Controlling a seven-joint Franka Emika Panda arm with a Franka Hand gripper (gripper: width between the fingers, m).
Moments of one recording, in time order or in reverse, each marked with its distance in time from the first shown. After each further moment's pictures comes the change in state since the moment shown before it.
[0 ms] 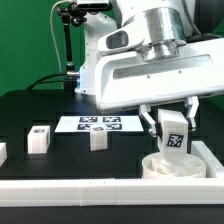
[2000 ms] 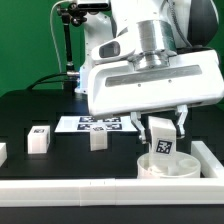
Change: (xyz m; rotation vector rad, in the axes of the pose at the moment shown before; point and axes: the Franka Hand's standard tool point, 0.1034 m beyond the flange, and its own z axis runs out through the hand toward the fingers) arm -0.016 0.008 0.005 -0.029 0.054 0.040
